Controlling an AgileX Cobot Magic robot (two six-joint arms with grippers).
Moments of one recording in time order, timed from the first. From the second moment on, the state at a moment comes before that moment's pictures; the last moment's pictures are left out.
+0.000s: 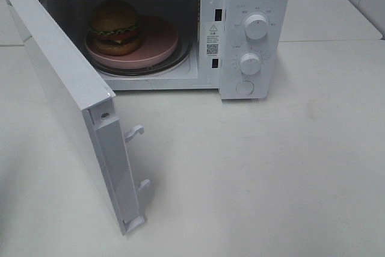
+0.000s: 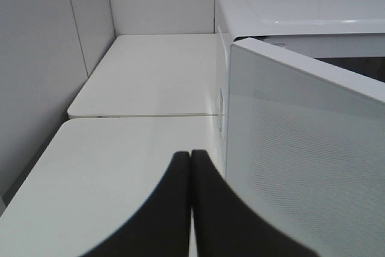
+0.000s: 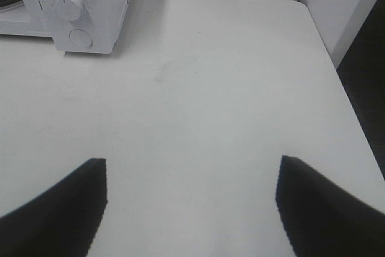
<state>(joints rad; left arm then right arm) 0.01 0.42 -0.23 -0.28 0.03 0.28 0.06 0.00 -0.50 -0.10 1.00 0.02</state>
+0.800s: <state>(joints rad) 0.01 1.12 -0.21 0.21 -0.74 -0.09 0.06 0.00 -0.50 -0.10 1.00 0.02</state>
